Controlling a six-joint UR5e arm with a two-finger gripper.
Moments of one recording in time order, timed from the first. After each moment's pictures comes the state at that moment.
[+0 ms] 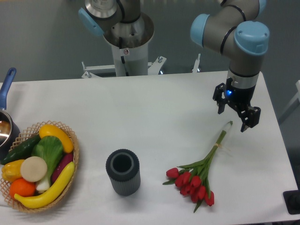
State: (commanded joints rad) arm 2.79 -1.88 -1.64 -0.97 1.44 1.72
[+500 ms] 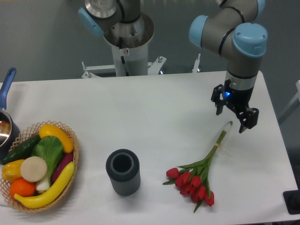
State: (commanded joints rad) arm 2.78 -1.88 -1.65 -0.96 1.42 1.60
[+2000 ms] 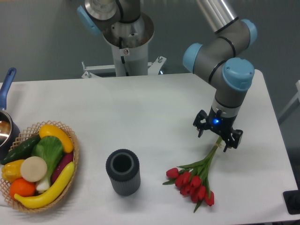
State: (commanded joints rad) arm 2.72 -2.04 -1.66 -0.87 1.38 1.34
